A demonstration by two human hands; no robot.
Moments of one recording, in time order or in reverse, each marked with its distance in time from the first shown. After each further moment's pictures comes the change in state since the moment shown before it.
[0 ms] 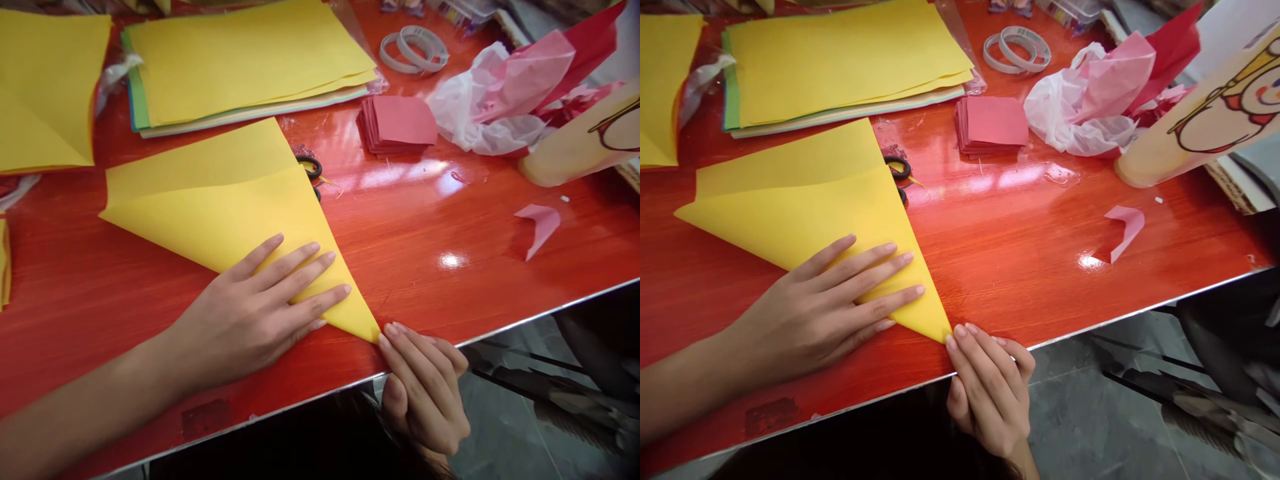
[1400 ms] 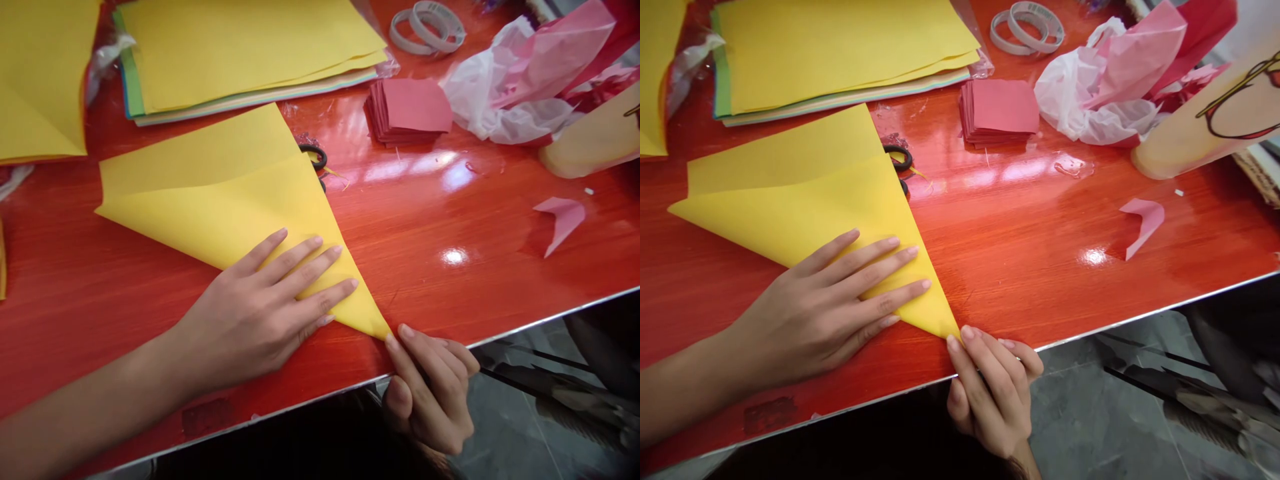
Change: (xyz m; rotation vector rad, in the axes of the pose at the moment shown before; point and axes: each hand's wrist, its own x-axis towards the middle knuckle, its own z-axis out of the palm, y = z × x) left_hand 0.004 0.003 0.000 -0.035 -0.026 -0.041; right_hand -0.002 0.005 0.006 -0.047 0.077 -0.074
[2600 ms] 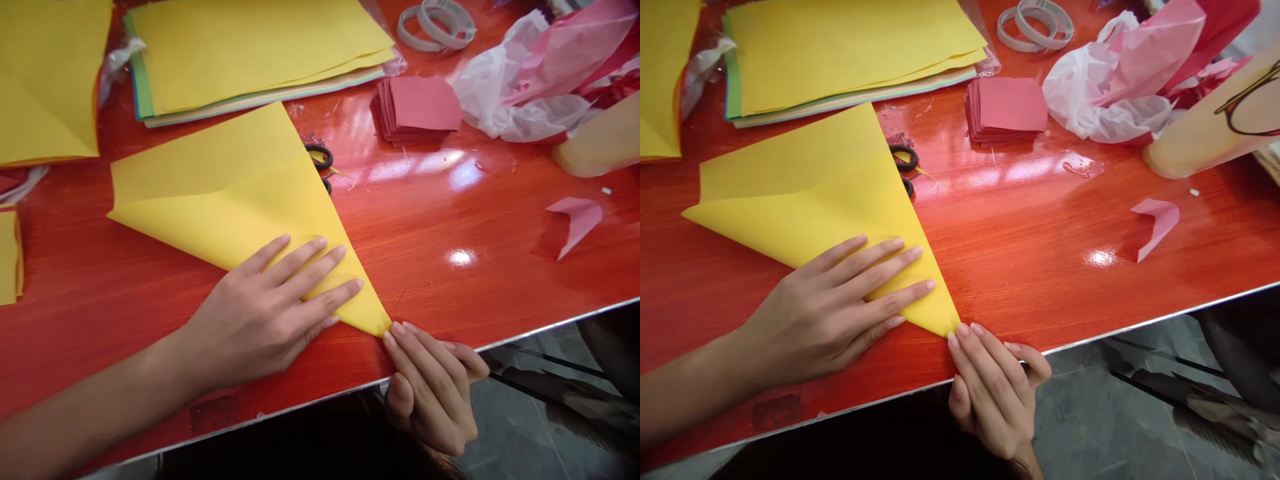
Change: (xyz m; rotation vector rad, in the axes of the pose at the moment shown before) left_hand 0.001 0.001 0.000 0.023 0.003 -0.008; right_hand 0.005 -0.010 0.002 0.002 -0.026 0.087
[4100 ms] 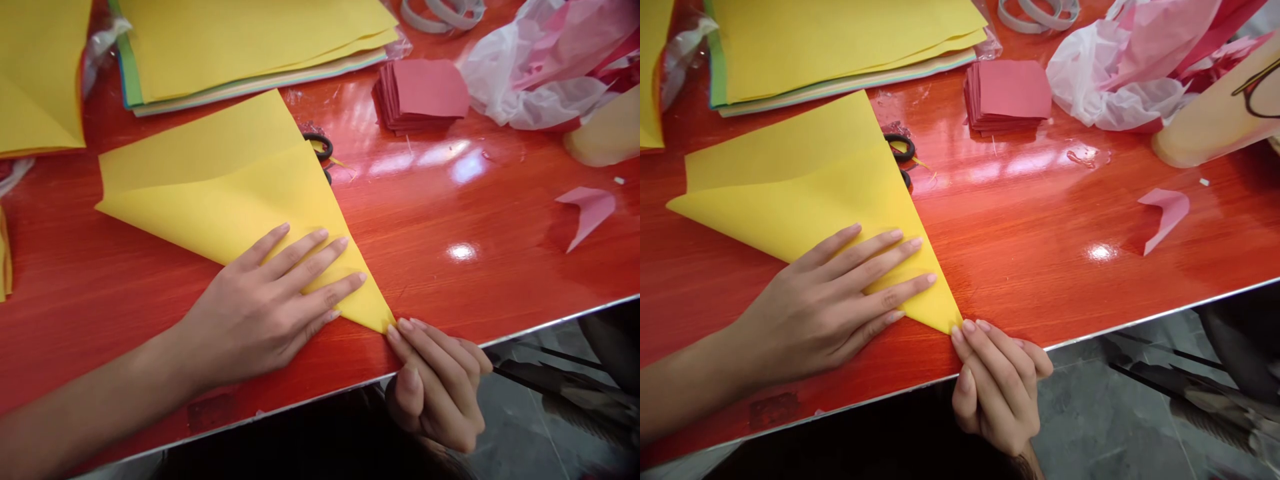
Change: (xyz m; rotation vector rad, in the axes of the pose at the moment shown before) left_hand 0.002 0.000 -0.001 -0.019 -0.023 -0.034; right_hand -0.001 0.000 0.005 0.010 0.102 0.056
